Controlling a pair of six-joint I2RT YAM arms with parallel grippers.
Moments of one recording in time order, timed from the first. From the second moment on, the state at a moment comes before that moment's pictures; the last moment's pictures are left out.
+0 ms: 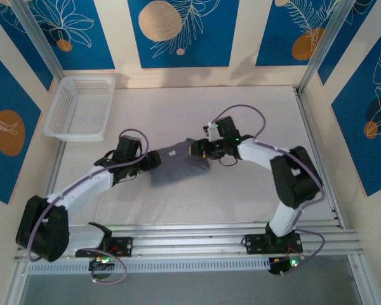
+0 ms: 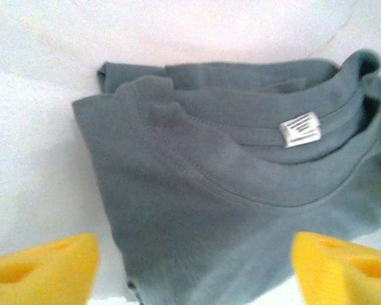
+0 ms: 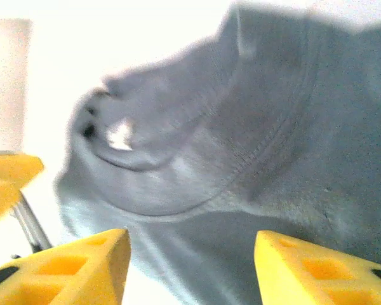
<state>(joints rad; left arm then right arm) -0.42 1.24 0.73 -0.37 0.10 -0.72 0.43 1.69 1.01 -0.15 -0.59 0.55</state>
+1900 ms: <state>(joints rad) -0.49 1.23 0.97 -0.46 -0.06 -0.52 0.09 1.78 0.86 0.03 -0.41 1.20</state>
